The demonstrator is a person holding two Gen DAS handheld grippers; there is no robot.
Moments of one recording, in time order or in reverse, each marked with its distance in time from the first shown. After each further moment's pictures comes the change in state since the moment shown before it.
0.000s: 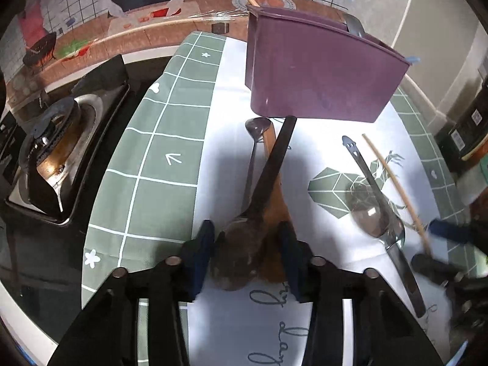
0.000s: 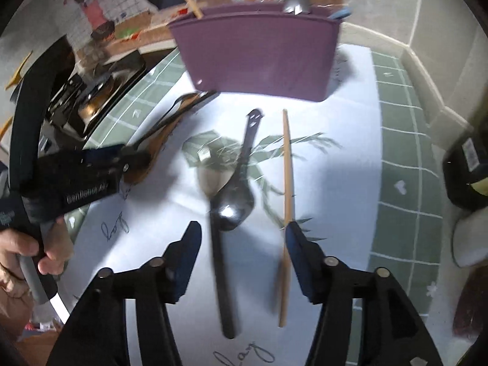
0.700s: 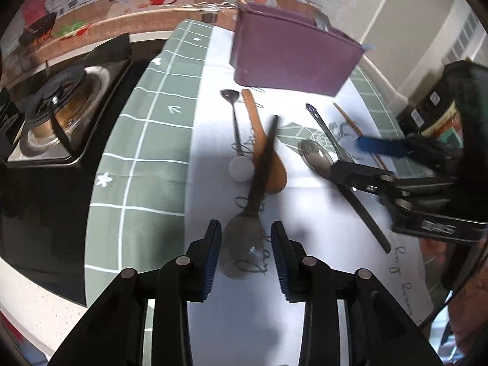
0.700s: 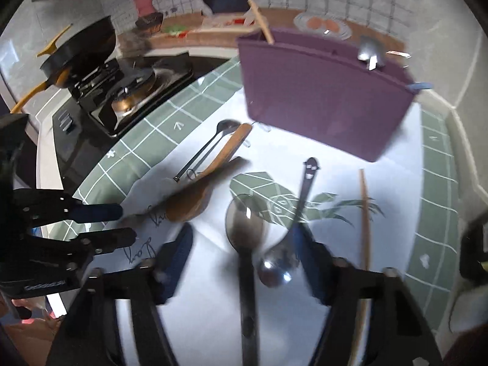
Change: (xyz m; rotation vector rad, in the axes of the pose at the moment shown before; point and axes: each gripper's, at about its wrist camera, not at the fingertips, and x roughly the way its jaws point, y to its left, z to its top) left arm -0.058 0.013 -0.036 -0.033 0.051 -0.147; right arm 0.018 0.050 0.034 -0.214 -0.043 0.080
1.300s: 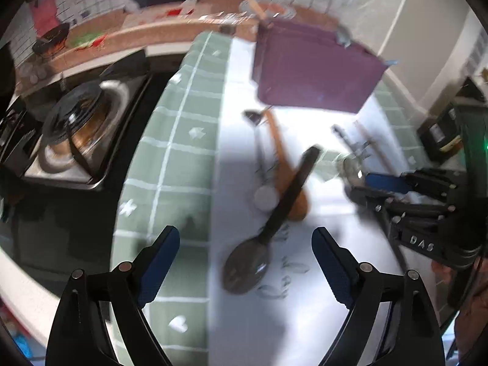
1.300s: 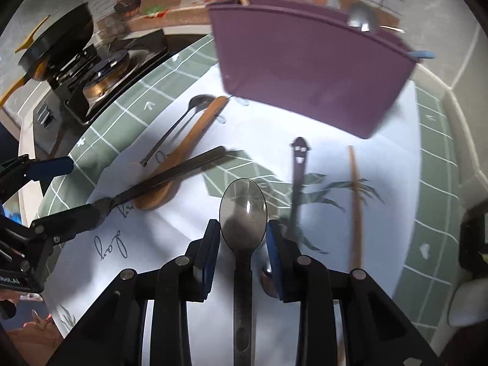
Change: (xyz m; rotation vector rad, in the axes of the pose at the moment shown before) left arm 0.000 0.001 0.024 0.015 -0.051 0.077; right arm 0.015 -0.017 -0.006 0.045 0.074 -0.067
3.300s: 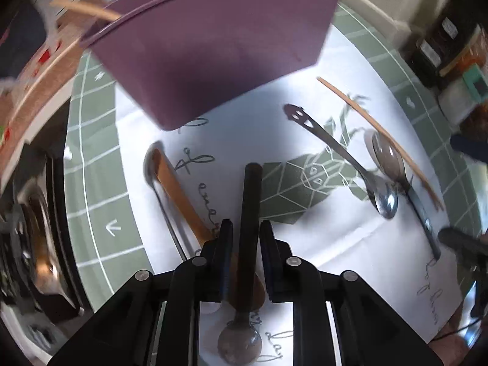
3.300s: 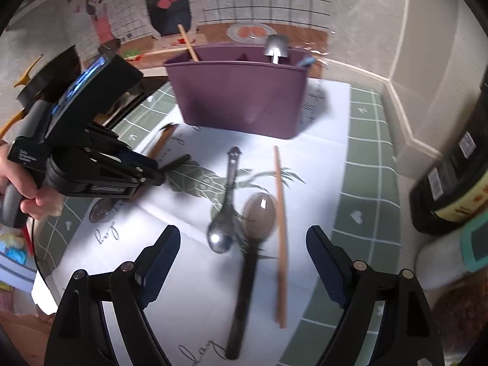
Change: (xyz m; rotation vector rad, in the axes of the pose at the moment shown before) left arm 0.091 -0.070 0.068 0.380 0.295 -0.004; right arm -0.065 -0.044 -0.039 0.092 -0.151 -0.049
